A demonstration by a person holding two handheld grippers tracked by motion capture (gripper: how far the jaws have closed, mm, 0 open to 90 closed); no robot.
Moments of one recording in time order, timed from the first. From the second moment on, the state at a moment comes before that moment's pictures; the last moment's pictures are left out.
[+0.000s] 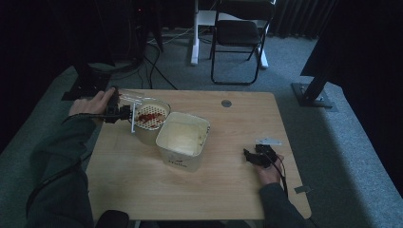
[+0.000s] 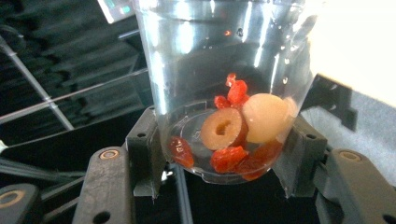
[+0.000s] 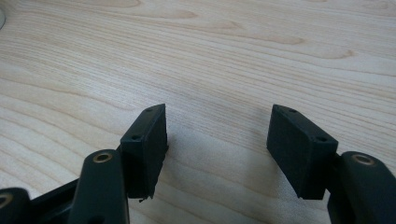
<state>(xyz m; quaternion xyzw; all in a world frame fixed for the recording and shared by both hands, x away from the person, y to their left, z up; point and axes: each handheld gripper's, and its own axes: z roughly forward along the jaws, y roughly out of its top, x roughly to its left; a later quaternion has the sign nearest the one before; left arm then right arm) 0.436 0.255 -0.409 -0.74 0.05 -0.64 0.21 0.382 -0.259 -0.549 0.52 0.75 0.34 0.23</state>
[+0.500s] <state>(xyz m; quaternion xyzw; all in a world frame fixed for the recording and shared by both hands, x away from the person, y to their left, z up) 0.437 0.253 -0.402 -0.74 0.04 -0.65 0.19 0.382 -0.259 -0.549 0.52 0.75 0.34 0.23</state>
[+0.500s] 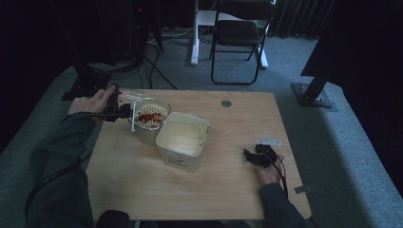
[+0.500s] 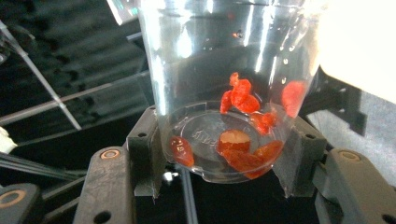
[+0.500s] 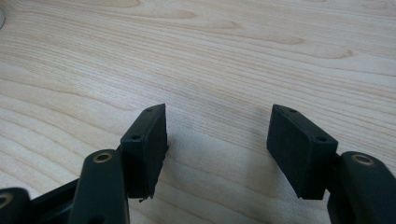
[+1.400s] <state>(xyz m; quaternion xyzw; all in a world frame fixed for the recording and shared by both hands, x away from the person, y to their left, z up) 0.436 0.250 -0.407 -0.73 0.05 -0.65 0.18 0.382 -0.259 -0.549 0.52 0.75 0.34 0.23</state>
